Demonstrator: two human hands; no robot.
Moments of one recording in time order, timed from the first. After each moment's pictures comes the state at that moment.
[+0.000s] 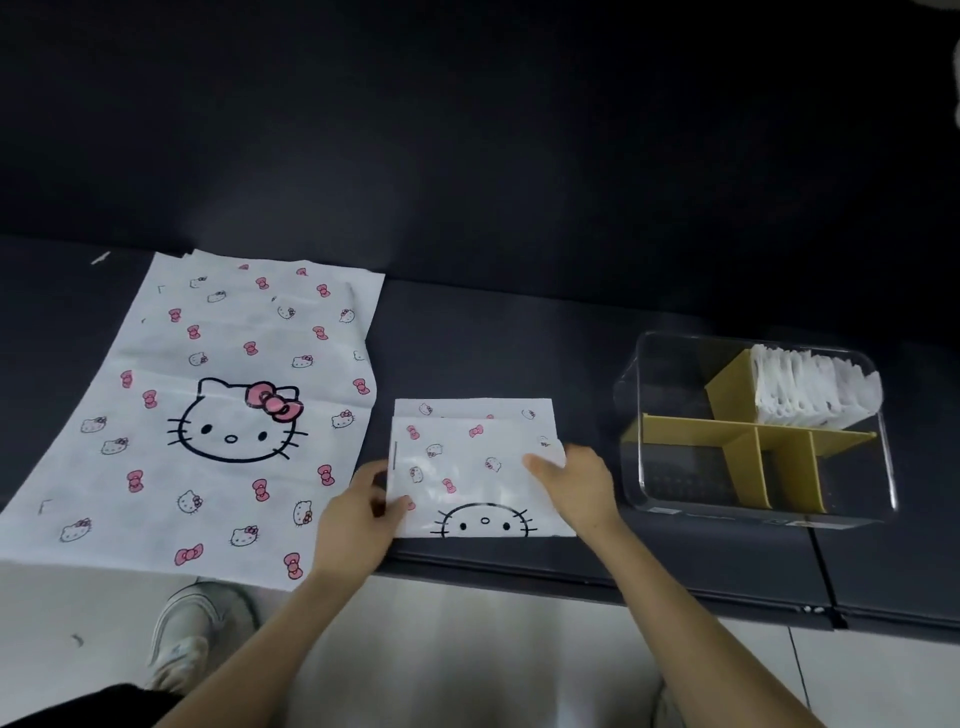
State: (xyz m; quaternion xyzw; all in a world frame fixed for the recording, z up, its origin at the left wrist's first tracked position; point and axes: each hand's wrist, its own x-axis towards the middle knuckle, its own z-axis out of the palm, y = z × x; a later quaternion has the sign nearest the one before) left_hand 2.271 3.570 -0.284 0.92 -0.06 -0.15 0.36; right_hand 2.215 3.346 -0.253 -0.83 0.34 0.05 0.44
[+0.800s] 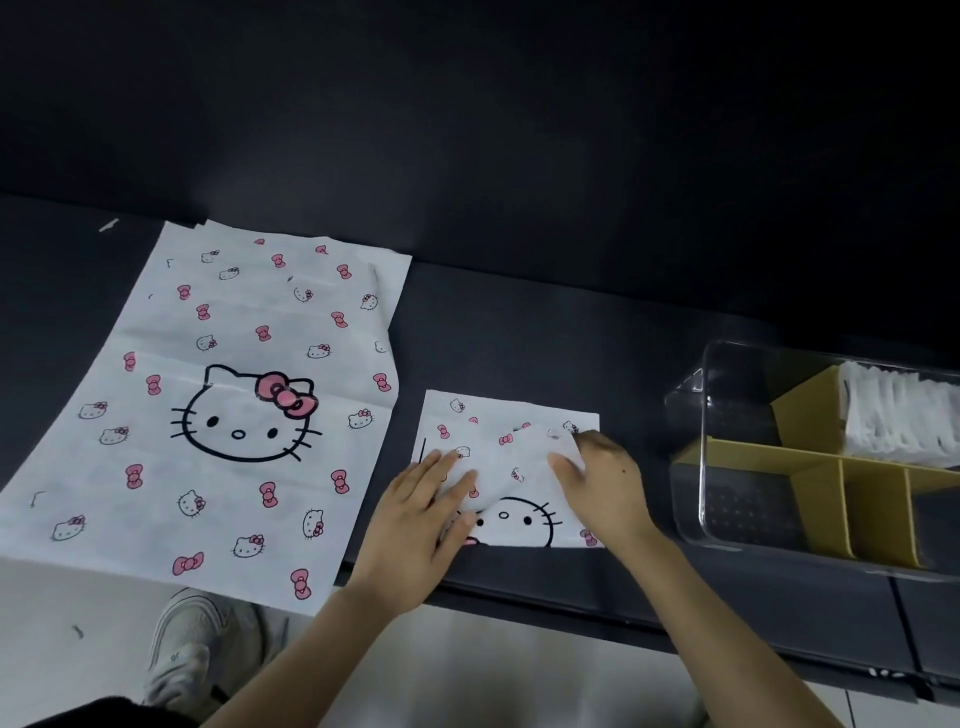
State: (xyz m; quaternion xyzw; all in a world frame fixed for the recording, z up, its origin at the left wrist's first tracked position) left_hand 2.281 3.559 -0.329 0.91 -0.35 -0.04 0.22; right_hand 2.245 3.343 -0.272 -0.94 0.21 0.01 0.25
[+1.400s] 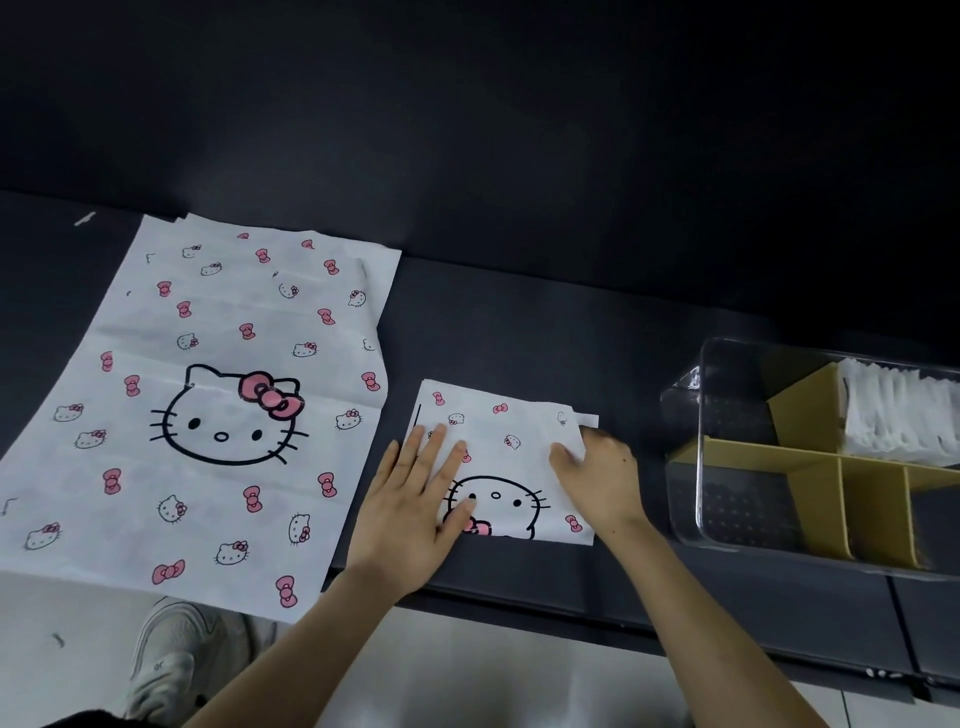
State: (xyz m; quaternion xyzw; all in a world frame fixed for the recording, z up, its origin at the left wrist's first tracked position) left_hand 2.297 3.546 -0.337 0.94 -0.34 -0.04 0.09; right_hand 2.256 3.336 -0.287 -0.90 0.30 0.03 0.31
